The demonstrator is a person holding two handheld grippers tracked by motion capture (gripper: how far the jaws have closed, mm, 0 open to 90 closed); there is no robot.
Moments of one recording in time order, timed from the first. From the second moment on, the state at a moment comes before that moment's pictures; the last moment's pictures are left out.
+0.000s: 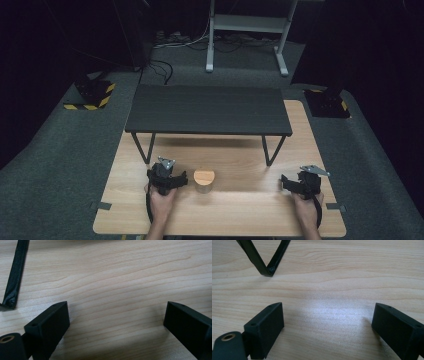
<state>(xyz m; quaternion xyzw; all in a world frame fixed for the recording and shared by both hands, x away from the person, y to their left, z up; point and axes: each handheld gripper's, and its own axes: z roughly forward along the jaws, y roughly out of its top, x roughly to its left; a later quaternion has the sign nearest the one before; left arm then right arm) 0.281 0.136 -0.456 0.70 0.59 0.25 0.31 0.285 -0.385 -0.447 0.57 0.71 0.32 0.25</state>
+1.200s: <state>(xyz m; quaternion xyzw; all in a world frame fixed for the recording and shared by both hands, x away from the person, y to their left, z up) 0.262 0.180 -0.440 0.74 0.54 0.21 0.35 0.283 -0.386 -0.447 0.58 0.71 0.32 0.25</state>
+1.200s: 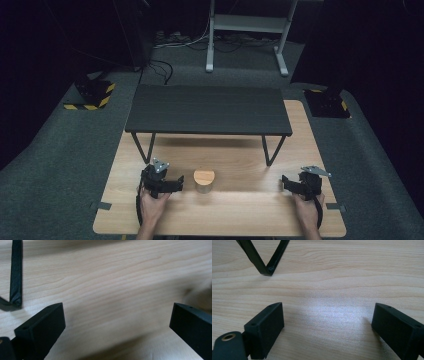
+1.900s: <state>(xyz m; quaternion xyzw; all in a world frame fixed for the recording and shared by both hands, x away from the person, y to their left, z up) 0.247 0.169 -0.443 0.80 0.43 0.13 0.40 0.284 -0.387 -0.447 0.58 0.71 0.32 0.25</state>
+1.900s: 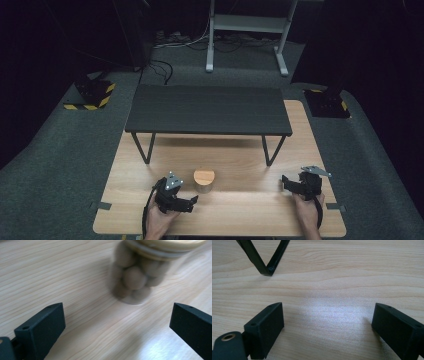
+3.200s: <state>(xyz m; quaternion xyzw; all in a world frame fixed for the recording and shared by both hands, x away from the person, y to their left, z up) 0.284 0.110 -0.440 0.82 0.41 0.15 0.38 0.284 -0.387 -0.447 0.58 0.71 0.32 0.25</state>
